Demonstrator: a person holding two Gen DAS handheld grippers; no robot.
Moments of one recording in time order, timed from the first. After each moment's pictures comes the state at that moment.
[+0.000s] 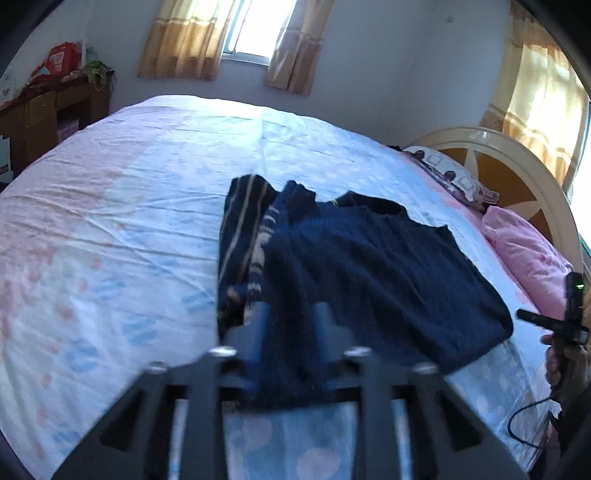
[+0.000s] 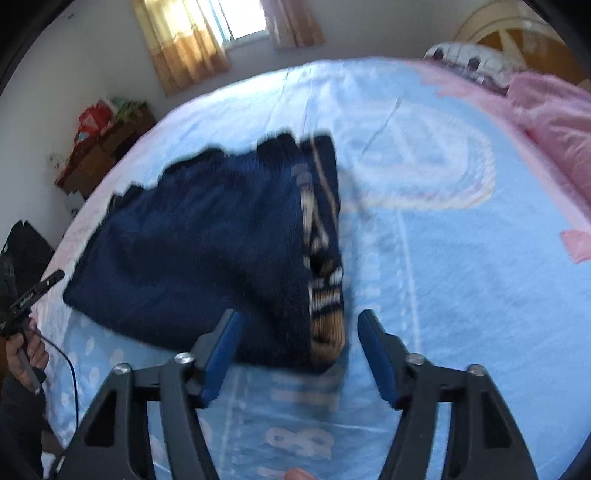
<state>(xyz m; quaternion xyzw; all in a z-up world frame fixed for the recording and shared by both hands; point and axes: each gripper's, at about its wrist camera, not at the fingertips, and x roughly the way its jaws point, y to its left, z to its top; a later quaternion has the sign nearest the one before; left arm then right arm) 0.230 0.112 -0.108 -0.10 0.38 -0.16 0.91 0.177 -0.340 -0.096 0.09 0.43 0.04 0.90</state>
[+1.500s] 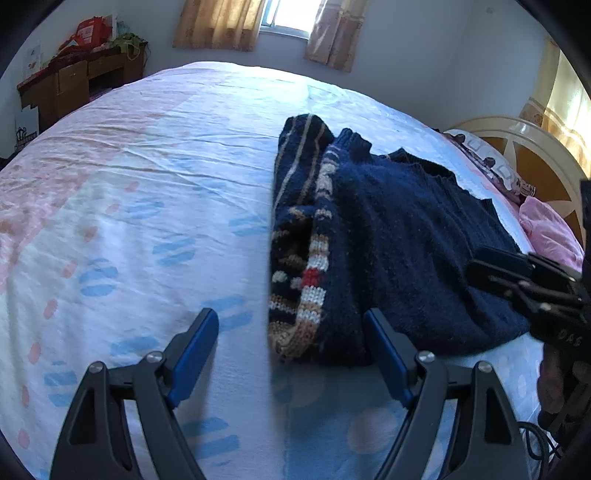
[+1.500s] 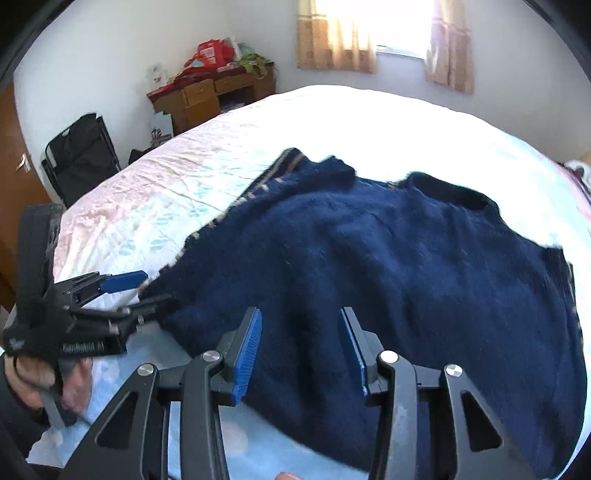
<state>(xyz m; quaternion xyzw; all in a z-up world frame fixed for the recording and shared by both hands) 0.210 0.128 -0.155 -0.10 0.43 -0.09 0.89 0.247 -0.047 -0.120 -0.09 0.41 0.23 0.88</state>
